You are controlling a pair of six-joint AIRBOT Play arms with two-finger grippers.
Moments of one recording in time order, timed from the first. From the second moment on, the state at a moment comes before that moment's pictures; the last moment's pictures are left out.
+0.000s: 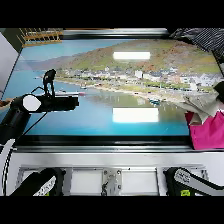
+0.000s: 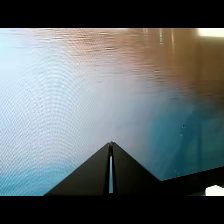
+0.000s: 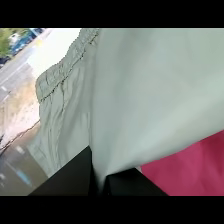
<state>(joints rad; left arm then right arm) -0.14 -1.02 0.90 1.15 -0.93 -1.59 -0.55 -1.26 1.29 -1.58 1.09 1.93</state>
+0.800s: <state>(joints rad) -0.14 -1.02 0.90 1.15 -0.94 -1.59 -0.56 -1.07 0.98 -1.88 1.24 2.25</state>
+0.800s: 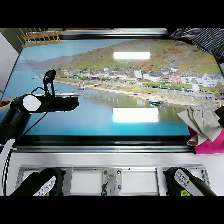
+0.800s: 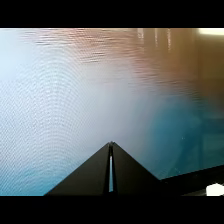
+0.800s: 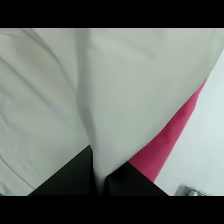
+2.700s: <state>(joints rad) -0.14 -1.02 0.90 1.15 -0.94 -1.59 0.07 -0.72 0.95 -1.28 1.08 1.49</state>
